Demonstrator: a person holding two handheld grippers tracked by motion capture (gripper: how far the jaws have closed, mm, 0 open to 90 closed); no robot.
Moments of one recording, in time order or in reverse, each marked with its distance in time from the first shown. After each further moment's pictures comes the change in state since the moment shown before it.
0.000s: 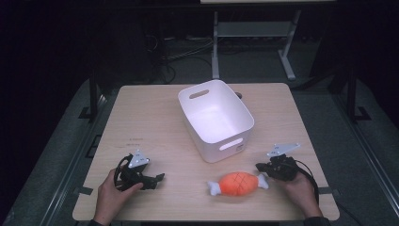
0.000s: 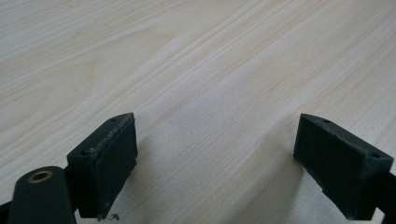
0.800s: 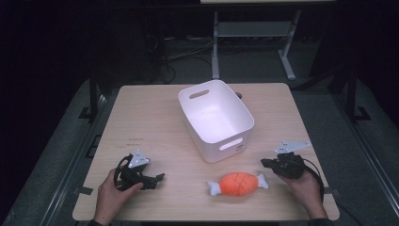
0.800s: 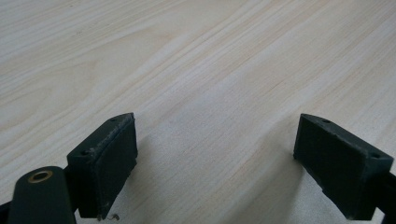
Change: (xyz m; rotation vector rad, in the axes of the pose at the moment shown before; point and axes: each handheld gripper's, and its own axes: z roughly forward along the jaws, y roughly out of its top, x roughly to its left) left arm 0.000 0.000 0.000 0.000 0.000 0.000; right arm -0.007 0.000 -0.018 -0.067 -0.044 0.034
